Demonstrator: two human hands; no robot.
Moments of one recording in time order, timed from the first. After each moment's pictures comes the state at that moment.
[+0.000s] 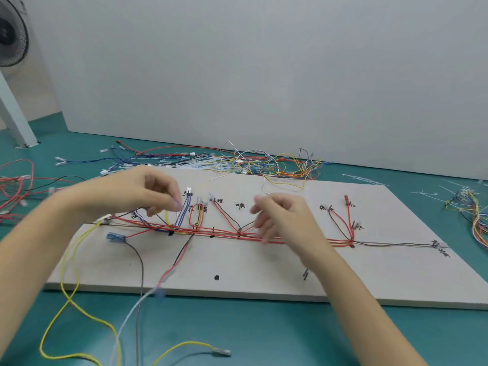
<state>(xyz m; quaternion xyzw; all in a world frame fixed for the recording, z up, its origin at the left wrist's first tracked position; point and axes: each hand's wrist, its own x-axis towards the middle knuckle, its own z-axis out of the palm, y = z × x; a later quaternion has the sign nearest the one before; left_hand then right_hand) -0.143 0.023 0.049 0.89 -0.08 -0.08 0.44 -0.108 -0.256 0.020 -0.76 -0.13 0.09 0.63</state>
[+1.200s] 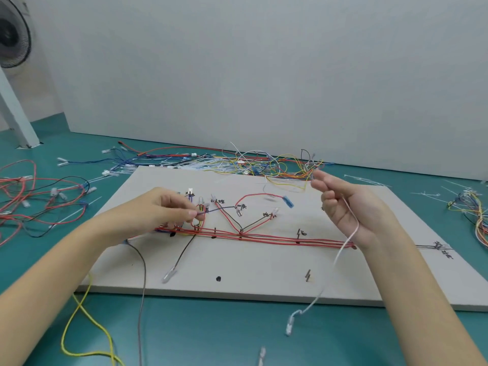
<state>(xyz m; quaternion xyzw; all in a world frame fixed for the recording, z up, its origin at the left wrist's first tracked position) -0.139 0.001 0.007 0.84 -0.04 -0.05 0.54 -0.068 -0.328 0.047 -0.53 0.02 0.15 0.84</state>
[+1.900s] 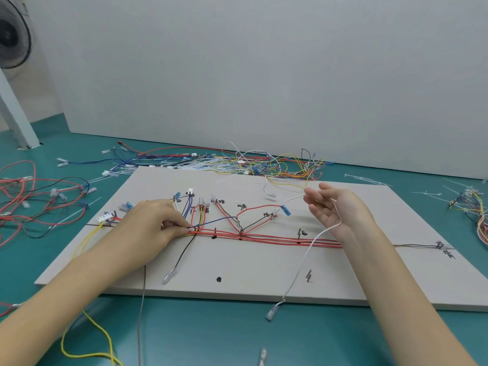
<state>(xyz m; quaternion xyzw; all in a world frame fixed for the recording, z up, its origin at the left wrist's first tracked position) -0.168 -0.011 -0.007 0.95 -0.04 0.17 0.25 -0.048 -0.313 0.023 -0.54 0.11 0.08 0.83</state>
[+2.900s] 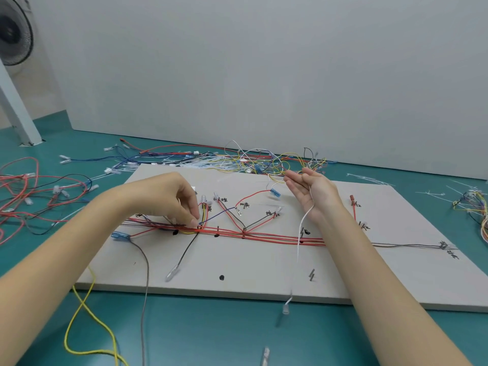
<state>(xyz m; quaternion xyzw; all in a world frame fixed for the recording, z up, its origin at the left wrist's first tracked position) -0.115 0.002 0.036 0.94 -0.02 -0.13 0.33 -0.010 -0.272 0.012 -0.47 0.05 0.05 0.88</state>
